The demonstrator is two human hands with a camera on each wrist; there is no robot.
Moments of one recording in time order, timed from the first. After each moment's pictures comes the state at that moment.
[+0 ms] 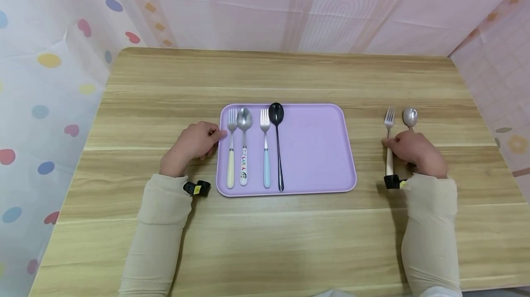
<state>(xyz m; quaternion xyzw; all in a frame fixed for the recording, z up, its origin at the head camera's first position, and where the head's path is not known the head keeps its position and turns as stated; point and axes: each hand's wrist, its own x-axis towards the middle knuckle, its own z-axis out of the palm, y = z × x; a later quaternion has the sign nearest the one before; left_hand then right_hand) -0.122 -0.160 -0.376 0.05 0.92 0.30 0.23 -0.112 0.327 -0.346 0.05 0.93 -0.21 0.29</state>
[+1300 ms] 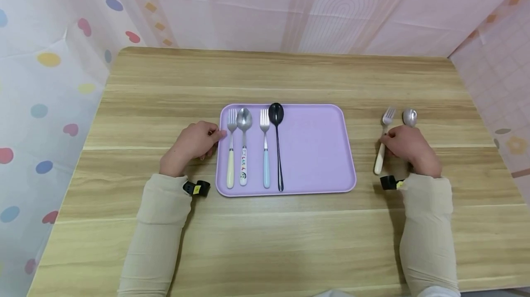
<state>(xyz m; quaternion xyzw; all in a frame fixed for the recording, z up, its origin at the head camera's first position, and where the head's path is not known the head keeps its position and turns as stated) -0.122 -0.159 -0.376 0.05 0.92 0.31 0.23 -0.120 0.318 -0.349 -0.04 0.97 -0.15 0.18</state>
